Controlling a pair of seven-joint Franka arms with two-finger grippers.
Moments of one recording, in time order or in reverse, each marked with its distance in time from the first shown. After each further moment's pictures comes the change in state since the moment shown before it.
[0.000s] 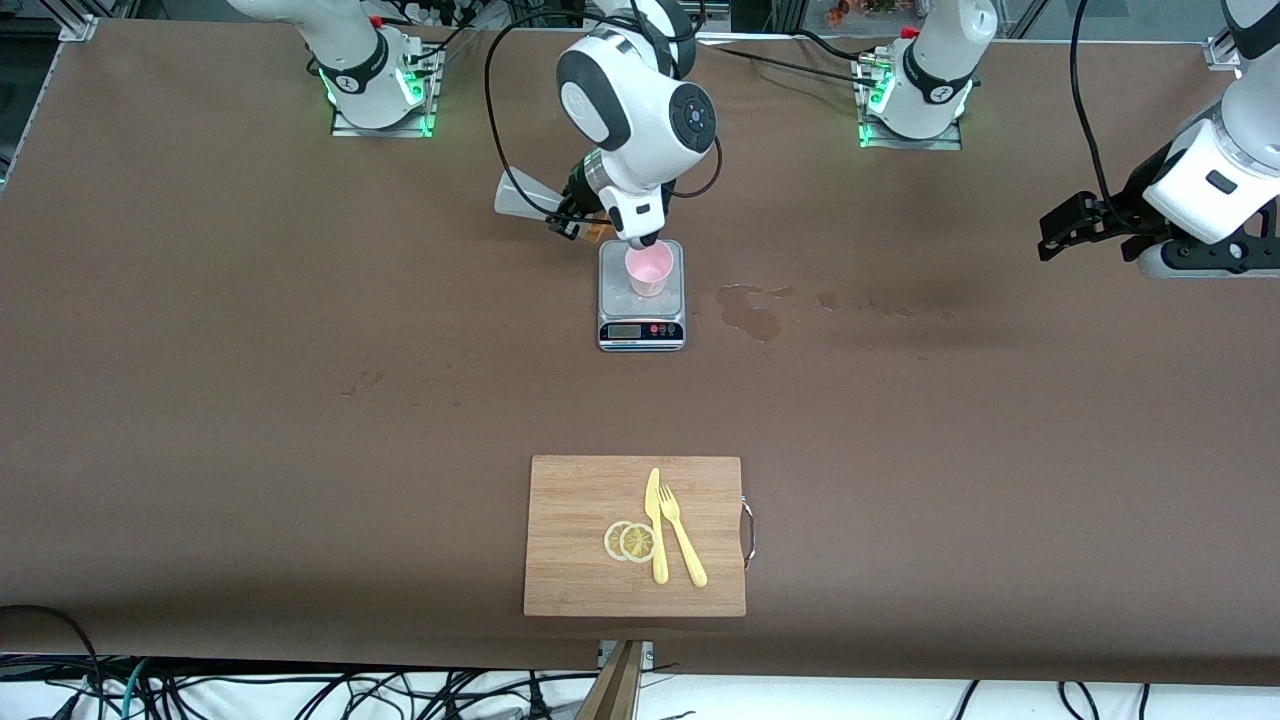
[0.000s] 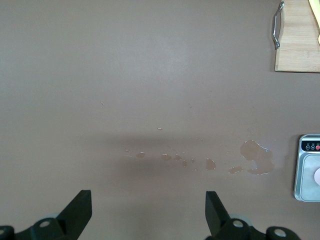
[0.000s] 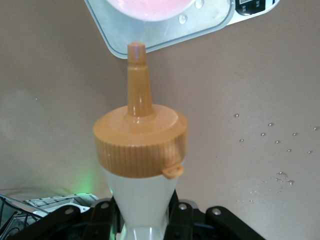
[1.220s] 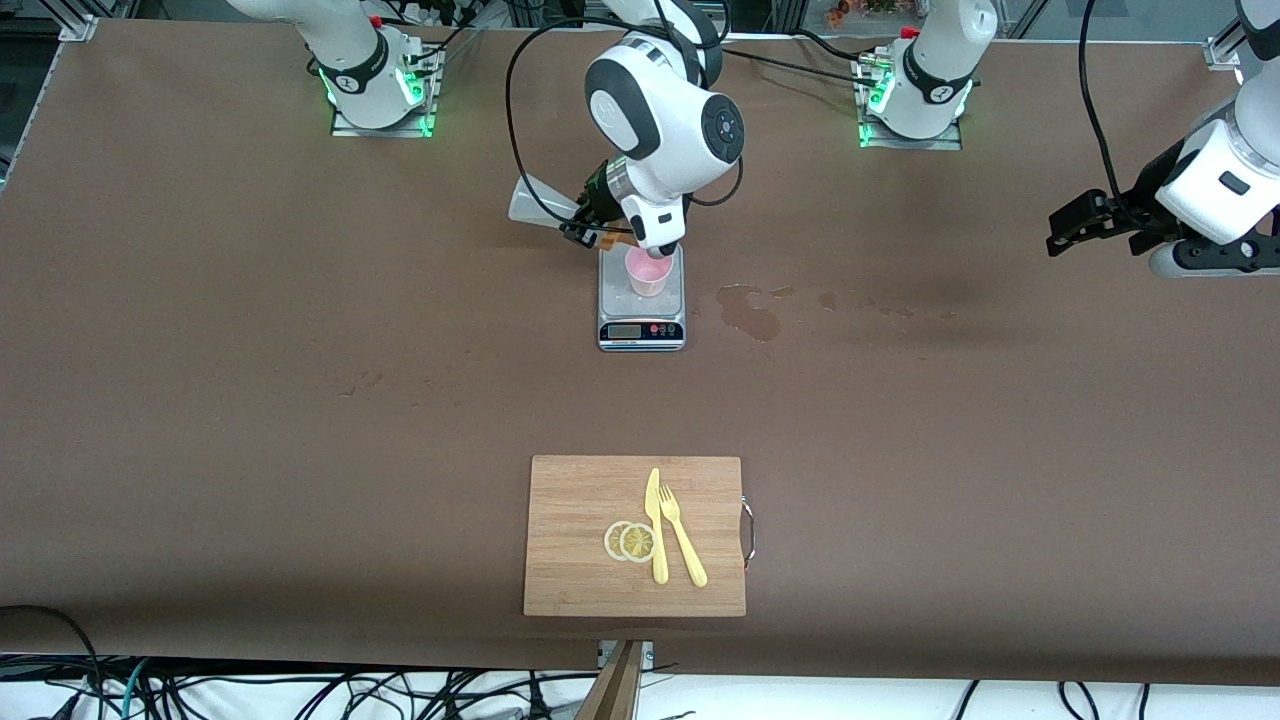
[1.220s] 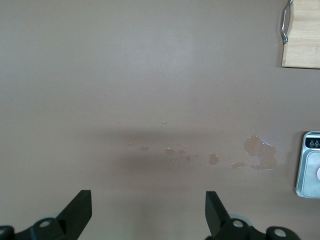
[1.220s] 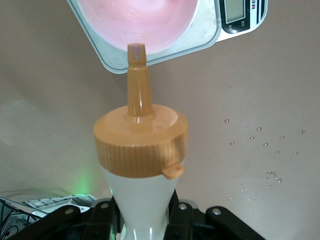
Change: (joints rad) left arm 0.001 0.000 0.021 0.003 0.000 -0.028 0.000; right arm -0.002 0.105 -0.001 0.166 0.000 -0.080 0.000
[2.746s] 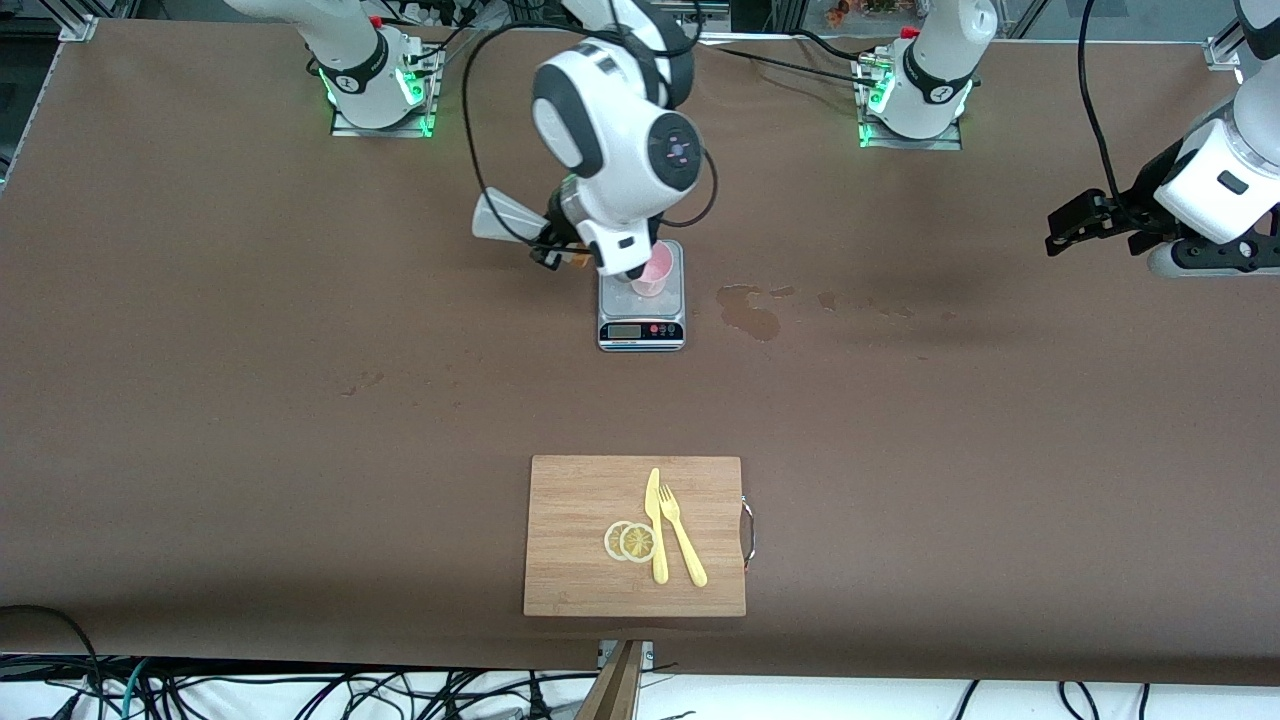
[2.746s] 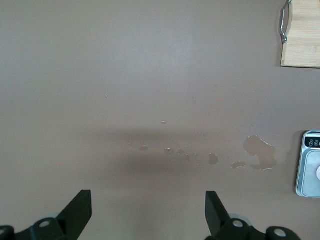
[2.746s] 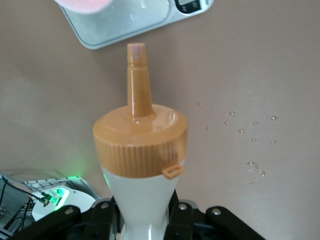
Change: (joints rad) left arm -0.001 0.000 -0.004 0.000 0.000 -0.001 0.001; right arm -0.196 -0.058 0.034 0.106 0.010 -0.088 -0.186
